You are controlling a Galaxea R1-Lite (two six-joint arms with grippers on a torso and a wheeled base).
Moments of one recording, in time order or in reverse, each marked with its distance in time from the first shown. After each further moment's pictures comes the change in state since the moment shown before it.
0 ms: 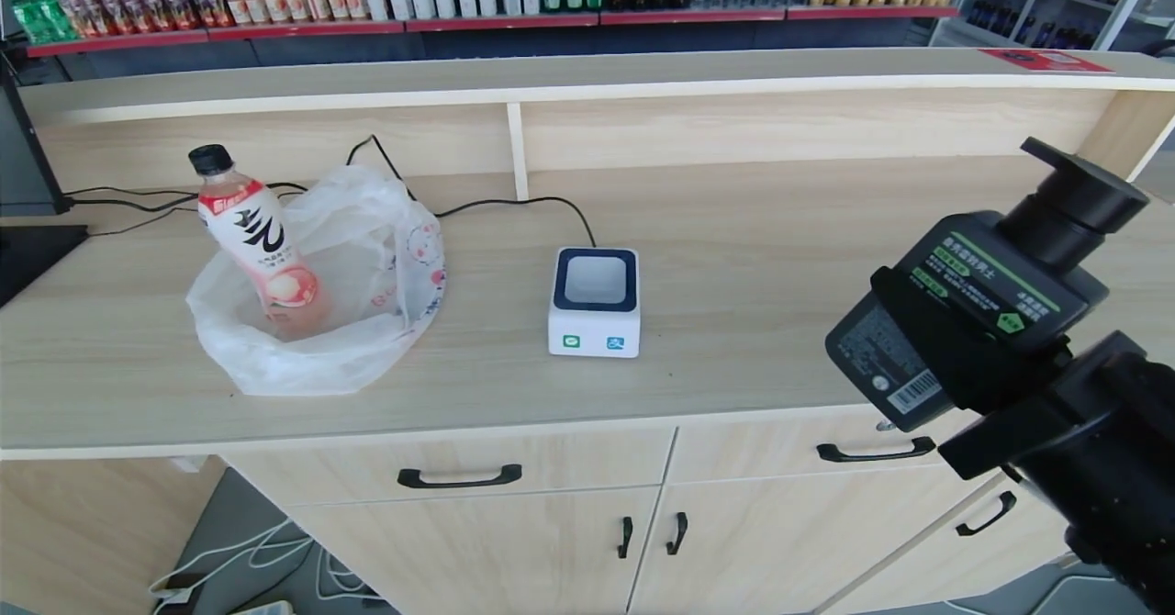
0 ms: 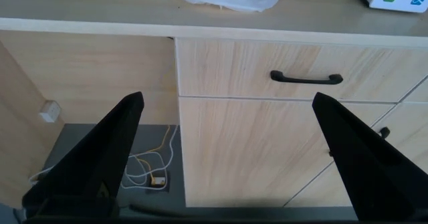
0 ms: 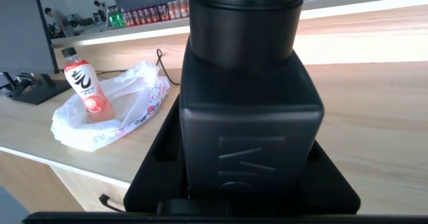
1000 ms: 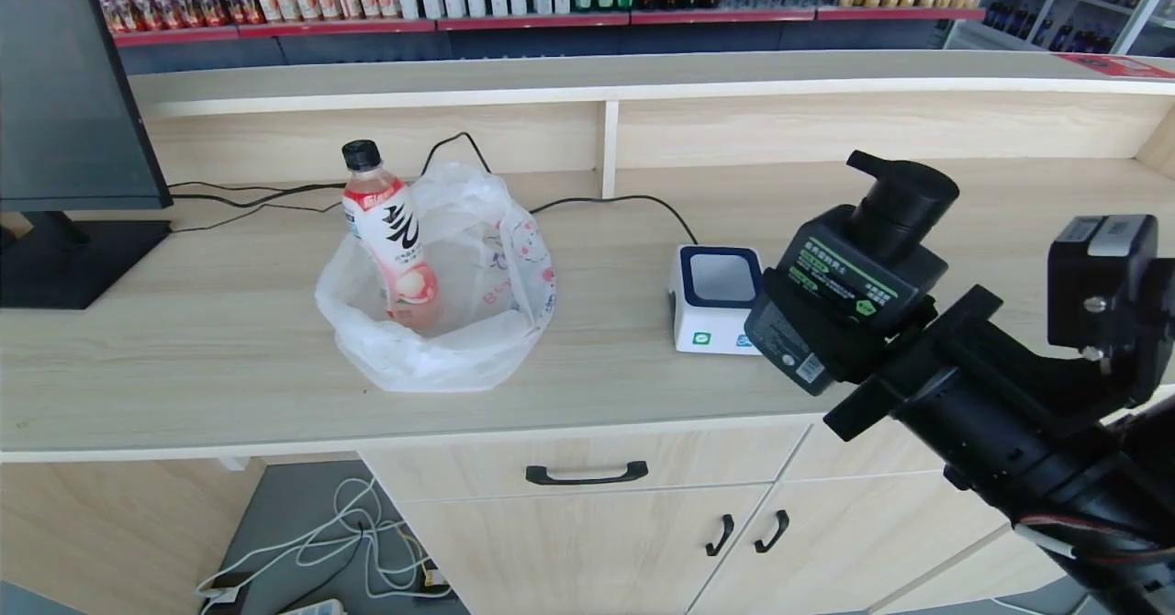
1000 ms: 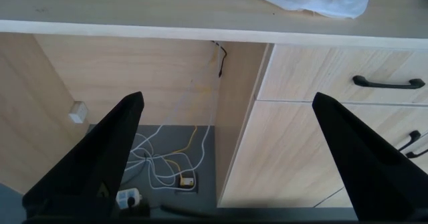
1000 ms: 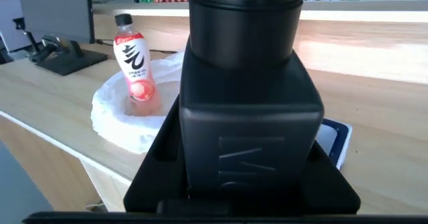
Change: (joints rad) left arm -0.001 0.000 0.000 0.000 0.000 0.004; right arm -0.133 0.176 -0.130 0.000 0.293 -0.127
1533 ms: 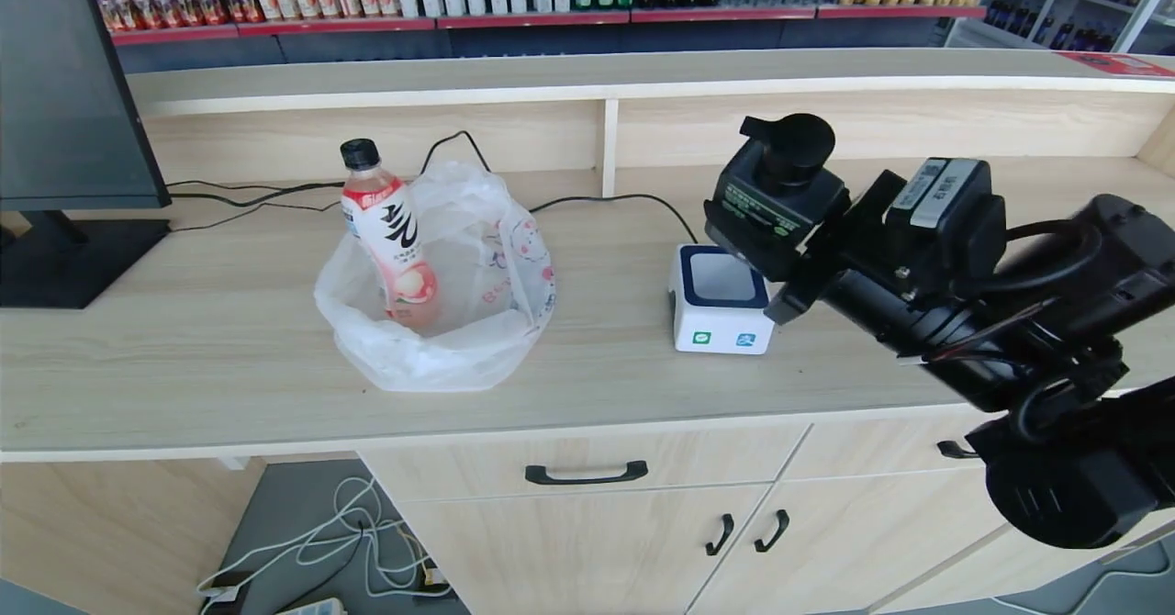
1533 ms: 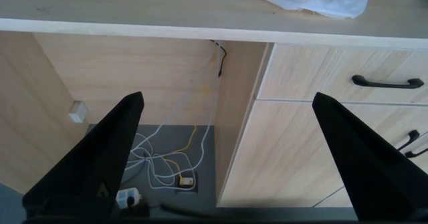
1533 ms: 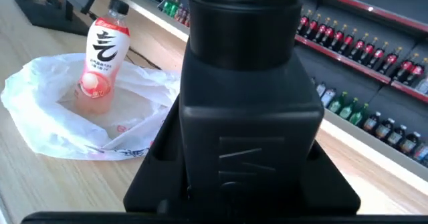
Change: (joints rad) left arm 0.000 0.000 0.000 0.000 0.000 -0.001; right arm -0.218 0.240 -0.377 0.000 0.482 -0.349
